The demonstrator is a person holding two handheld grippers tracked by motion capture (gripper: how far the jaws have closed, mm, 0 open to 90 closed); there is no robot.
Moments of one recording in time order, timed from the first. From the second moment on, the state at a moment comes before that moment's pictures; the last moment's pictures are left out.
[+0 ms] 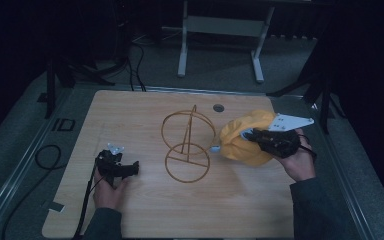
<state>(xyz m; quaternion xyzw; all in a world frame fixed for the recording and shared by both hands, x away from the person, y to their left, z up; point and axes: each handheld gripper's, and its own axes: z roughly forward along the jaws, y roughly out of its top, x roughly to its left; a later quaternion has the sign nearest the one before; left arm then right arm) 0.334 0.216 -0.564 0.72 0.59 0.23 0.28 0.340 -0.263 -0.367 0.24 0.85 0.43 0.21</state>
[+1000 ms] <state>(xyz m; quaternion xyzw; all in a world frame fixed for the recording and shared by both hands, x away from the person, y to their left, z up) 0.334 0.216 -0.564 0.72 0.59 0.23 0.28 0.370 -0.304 -0.408 0.37 0.83 0.36 0.21</state>
